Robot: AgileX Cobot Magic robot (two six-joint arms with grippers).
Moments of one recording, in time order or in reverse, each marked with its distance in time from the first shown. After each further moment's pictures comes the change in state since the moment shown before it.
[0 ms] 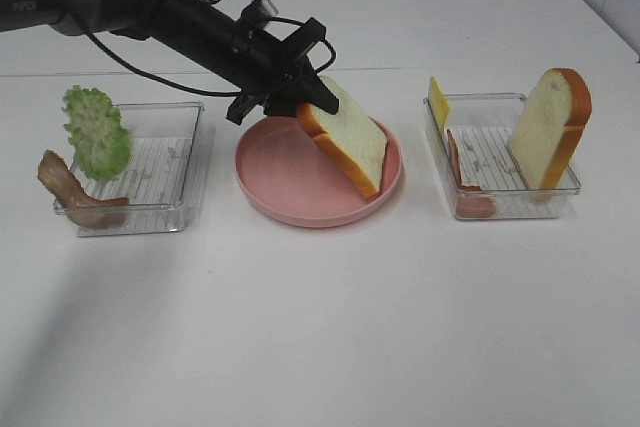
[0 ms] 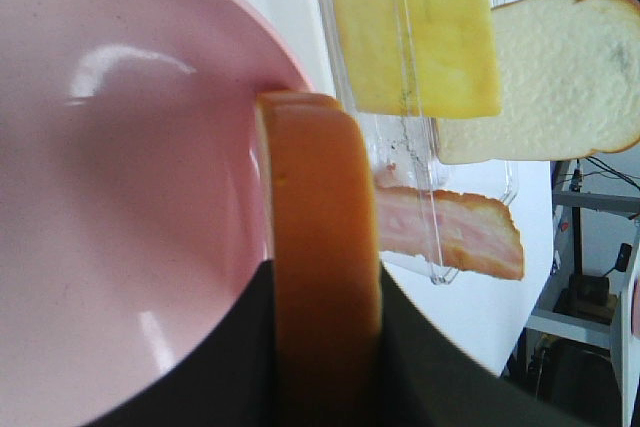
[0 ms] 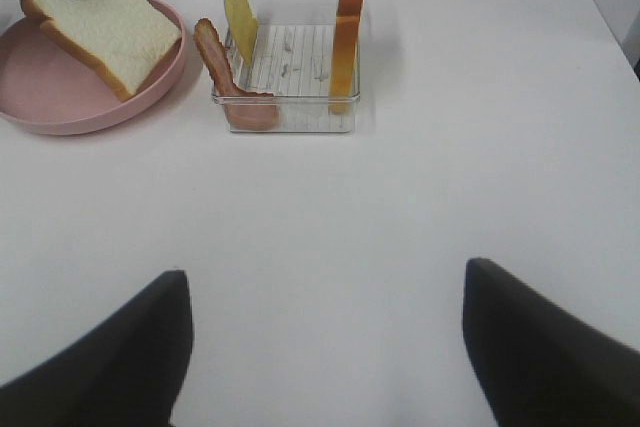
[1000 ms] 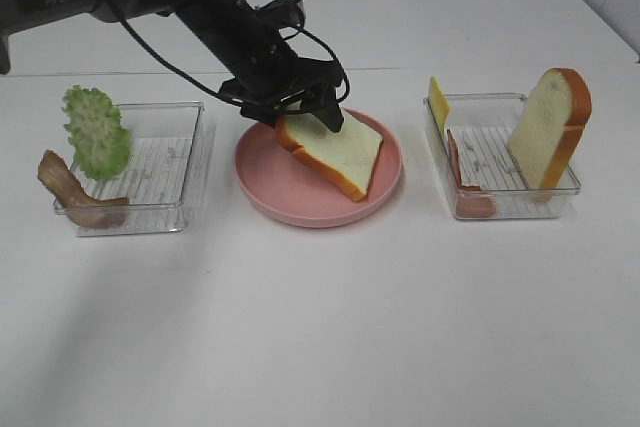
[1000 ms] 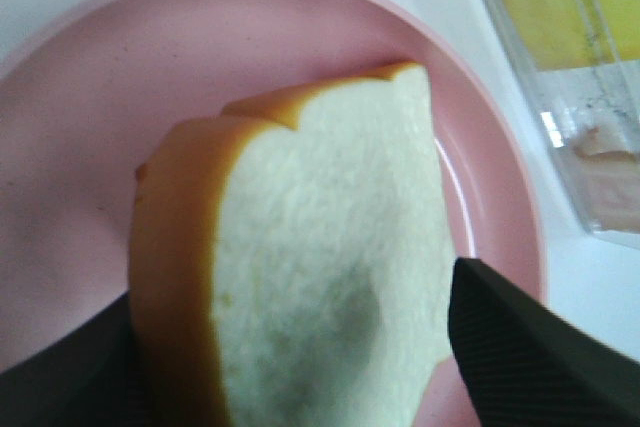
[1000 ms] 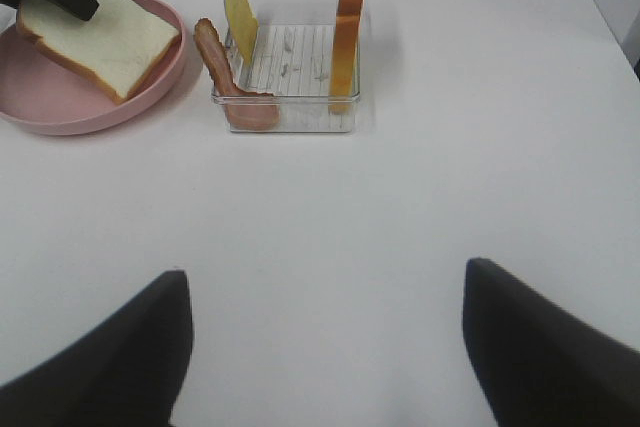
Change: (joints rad) left arm -0.103 0.002 -0.118 0.504 -0.033 -0.081; right arm 0.000 0.000 0.000 0.000 0.000 0.000
